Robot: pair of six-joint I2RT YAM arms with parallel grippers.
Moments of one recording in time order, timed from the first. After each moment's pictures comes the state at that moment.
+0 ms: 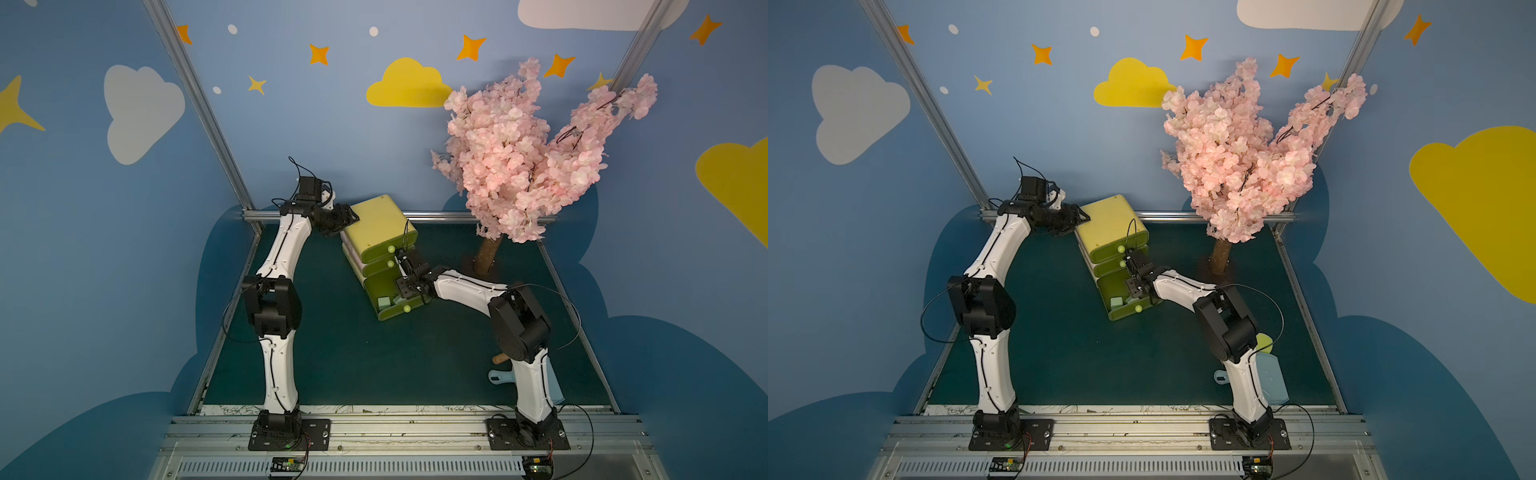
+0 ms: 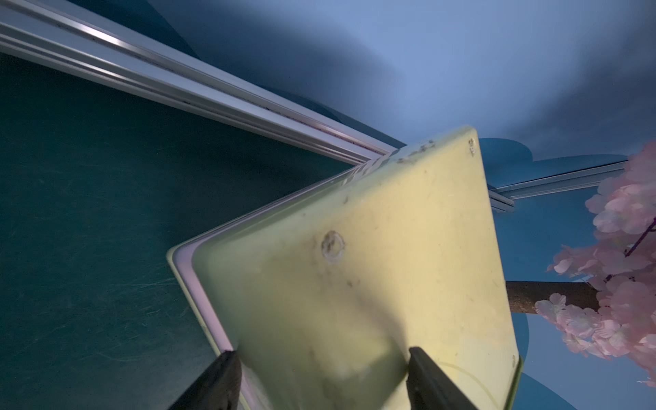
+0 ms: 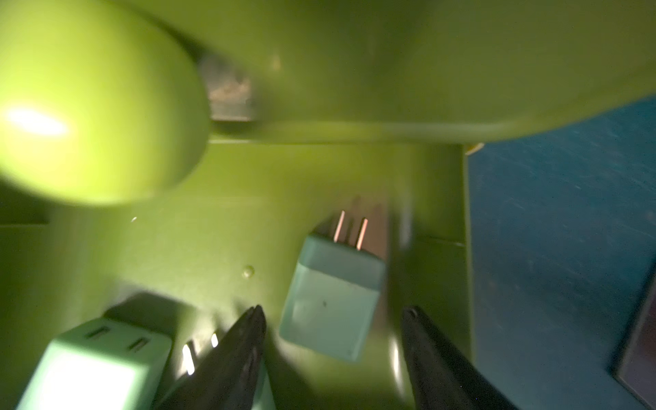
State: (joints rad) left arm -0.06 2.19 2.22 -0.88 0.48 -0.44; right arm 0.72 2.05 1.51 -0.38 0.22 0.09
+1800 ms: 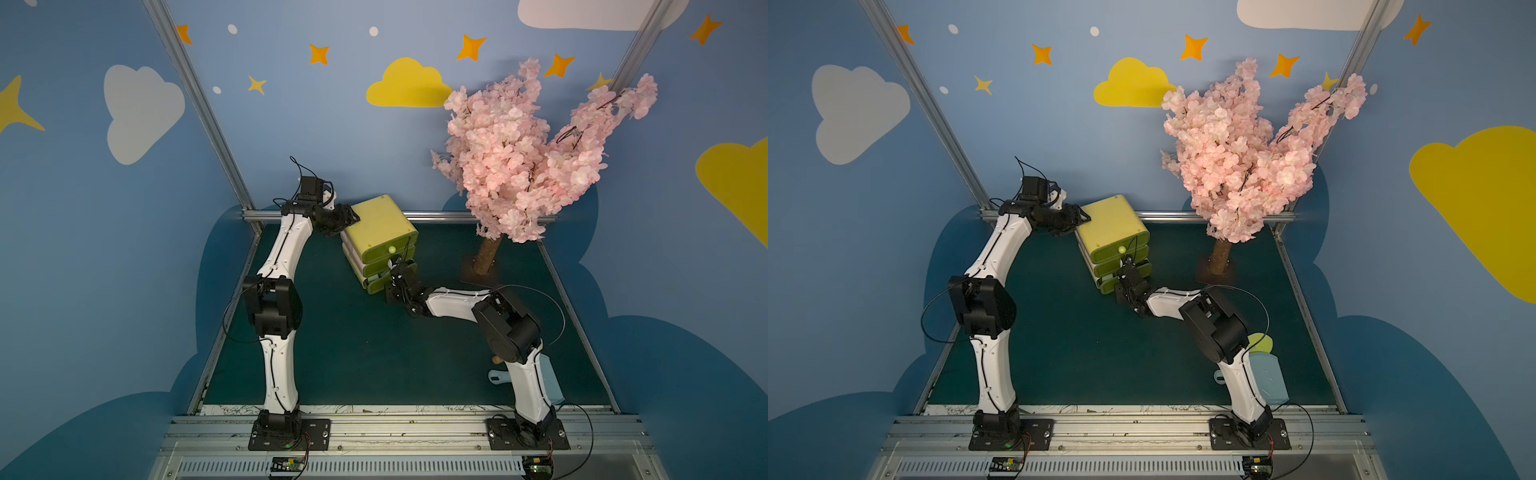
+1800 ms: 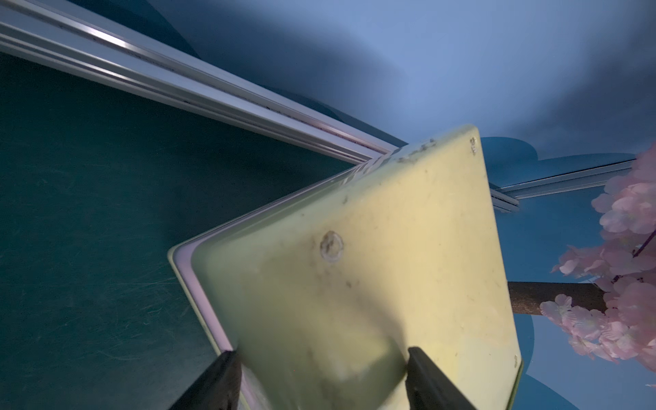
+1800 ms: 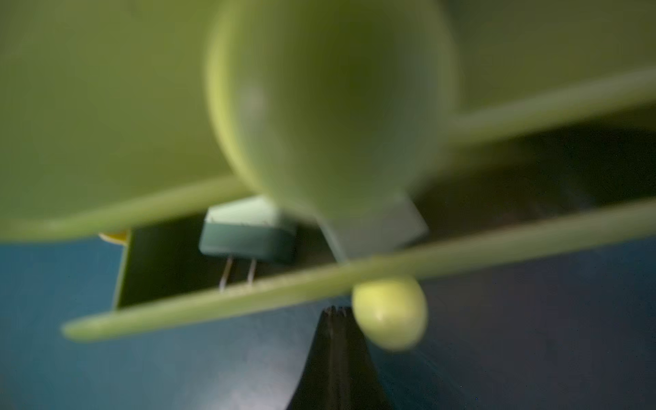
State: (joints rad) left arm -0.07 2.19 2.22 -0.88 0.46 -0.44; right arm 0.80 2.15 1.38 0.08 0.16 0.42
